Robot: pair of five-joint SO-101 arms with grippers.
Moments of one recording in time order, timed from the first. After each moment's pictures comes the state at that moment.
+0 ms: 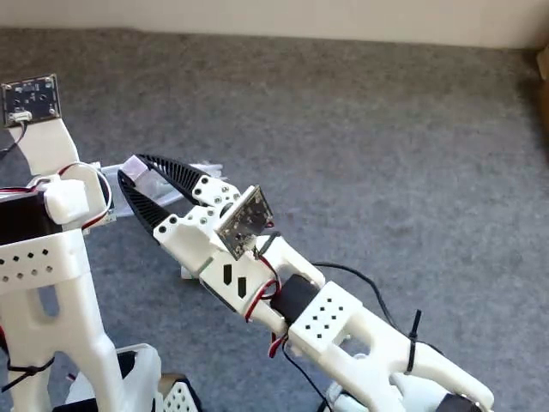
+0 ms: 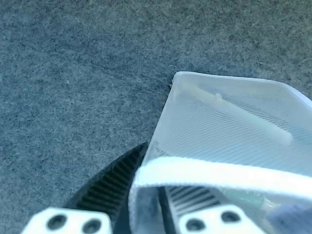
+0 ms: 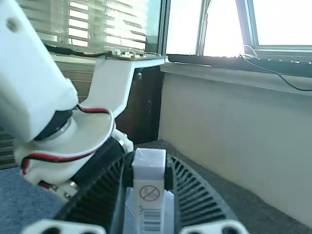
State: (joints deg) left arm -22.4 -33.0 15.9 86.7 8.1; right arm -53.3 -37.5 53.2 -20.4 5.3
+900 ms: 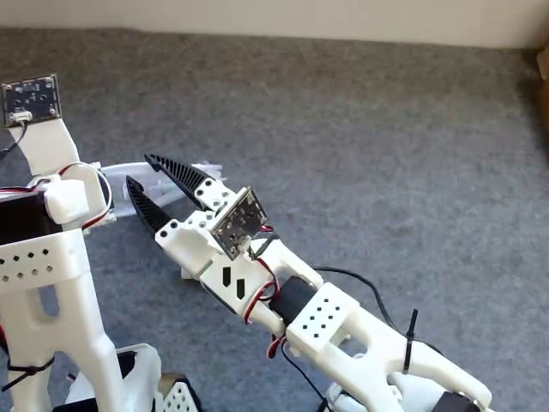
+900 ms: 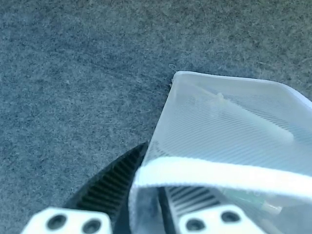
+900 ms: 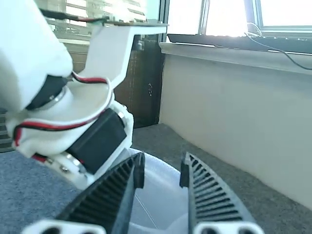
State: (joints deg) left arm -22.4 -33.0 16.0 86.7 8.1; right arm -53.3 -36.6 55.5 -20.4 5.3
